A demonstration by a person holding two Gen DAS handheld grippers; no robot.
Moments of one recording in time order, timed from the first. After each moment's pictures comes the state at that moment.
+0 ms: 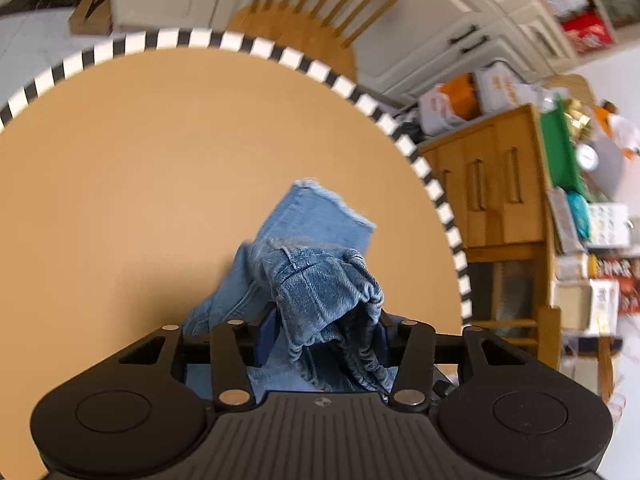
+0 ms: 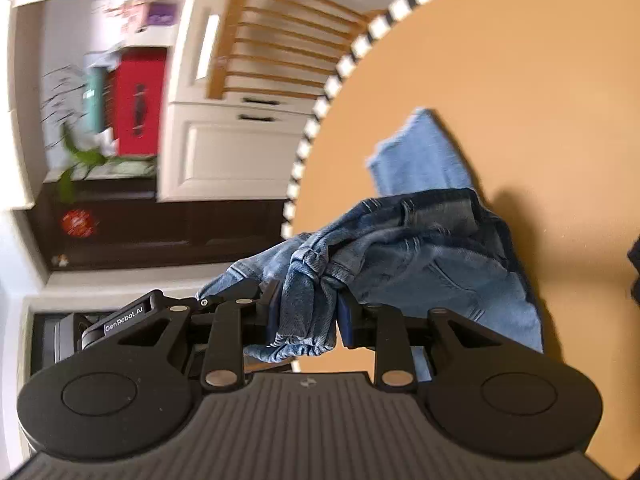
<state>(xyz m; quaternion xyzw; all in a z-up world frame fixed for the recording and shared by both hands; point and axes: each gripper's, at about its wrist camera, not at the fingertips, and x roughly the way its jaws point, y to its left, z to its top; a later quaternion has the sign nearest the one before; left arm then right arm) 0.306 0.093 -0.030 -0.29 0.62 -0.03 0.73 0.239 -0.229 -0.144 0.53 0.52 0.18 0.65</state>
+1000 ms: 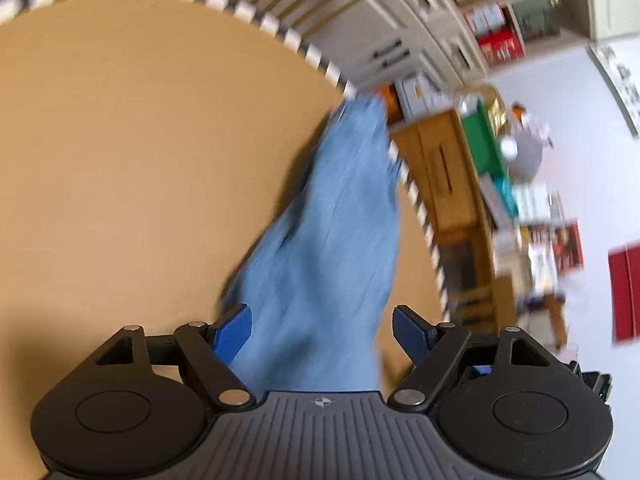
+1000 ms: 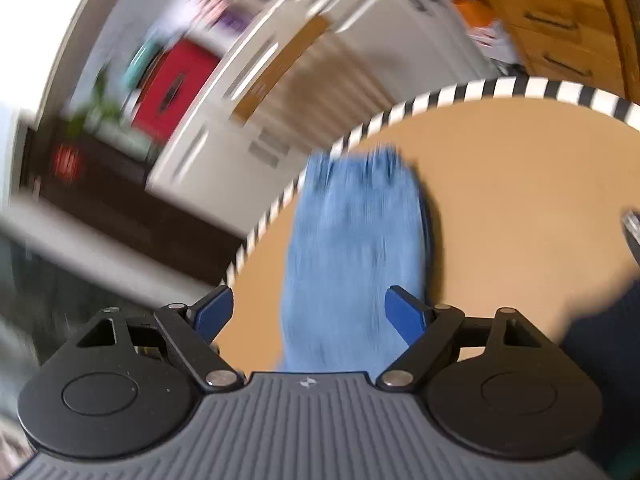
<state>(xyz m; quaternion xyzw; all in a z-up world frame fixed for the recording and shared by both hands) 0.201 0.197 -0.149 -0.34 0.53 -0.19 0.75 0.139 -0.232 -0.150 0.33 0.42 0.23 0.81</state>
